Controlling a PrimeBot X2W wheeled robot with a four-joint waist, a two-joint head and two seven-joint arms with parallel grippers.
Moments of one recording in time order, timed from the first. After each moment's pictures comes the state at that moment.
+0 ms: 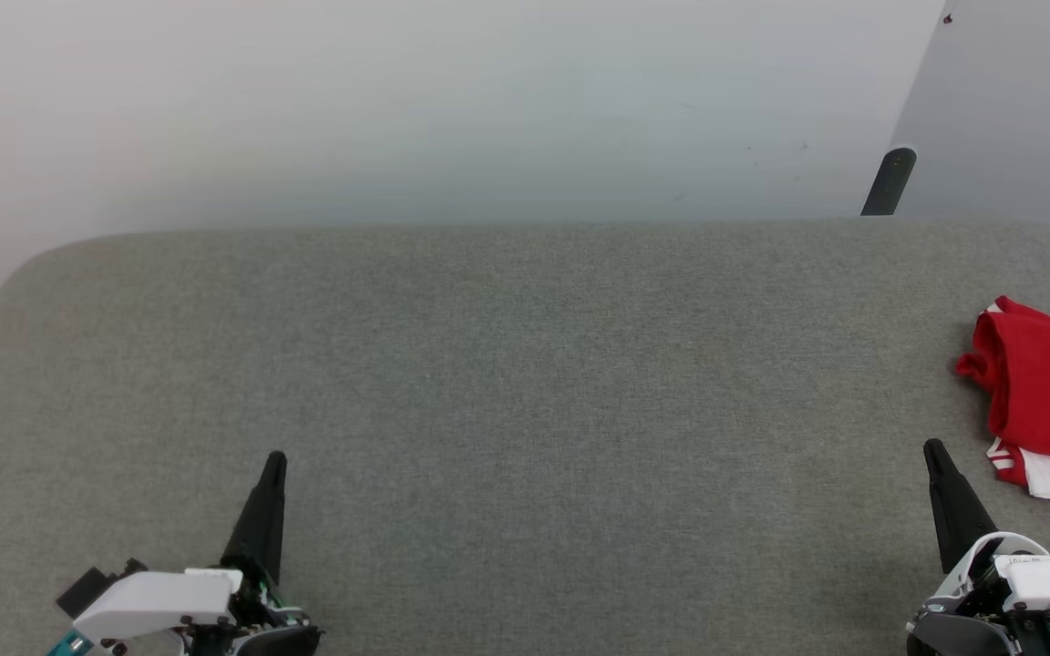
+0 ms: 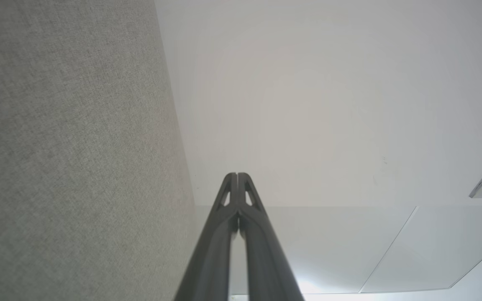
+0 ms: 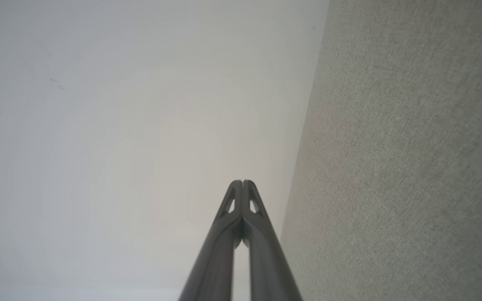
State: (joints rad) left arm -0.11 0.05 0.11 0.25 -1.61 -0.13 0.11; right arm -0.11 -0.05 -0.11 0.24 1.61 0.13 0.11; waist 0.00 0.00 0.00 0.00
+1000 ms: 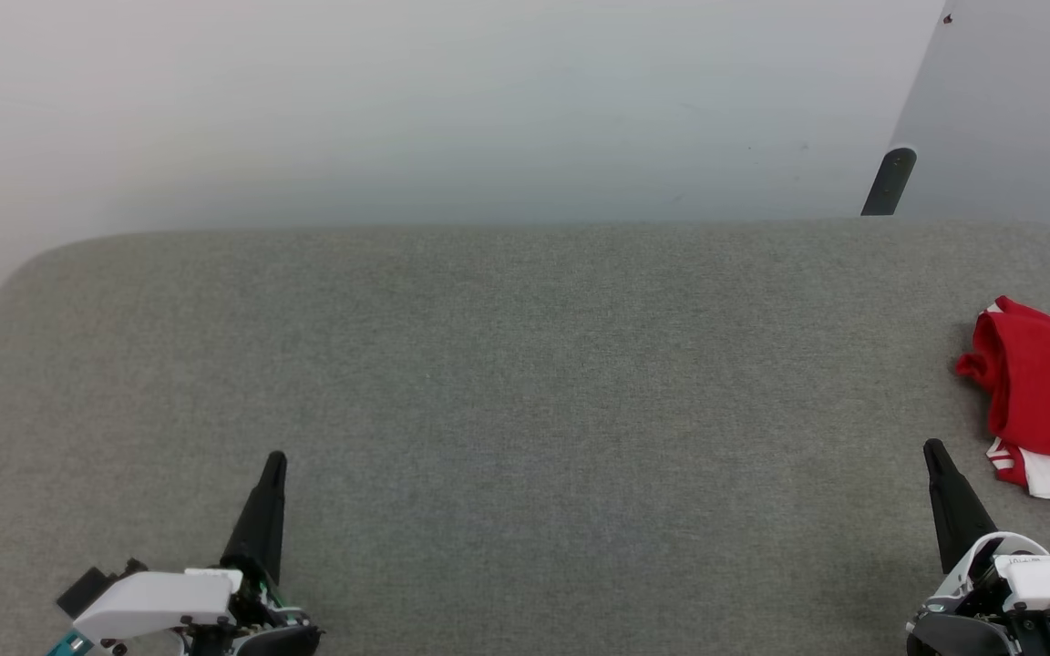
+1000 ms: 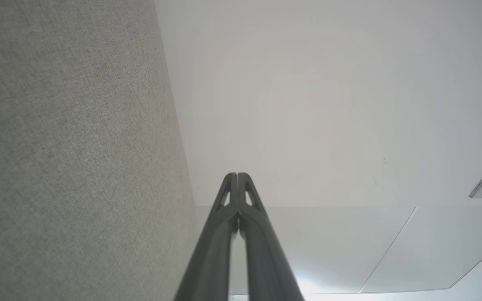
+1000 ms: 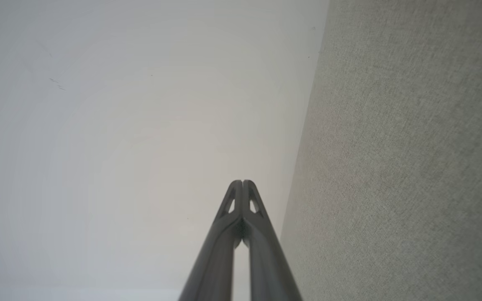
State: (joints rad) left arm -0.11 0.05 0.11 0.25 -1.61 -0.13 0.11; right arm -0.11 -0.05 -0.11 0.24 1.61 0.13 0.11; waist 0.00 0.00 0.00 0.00
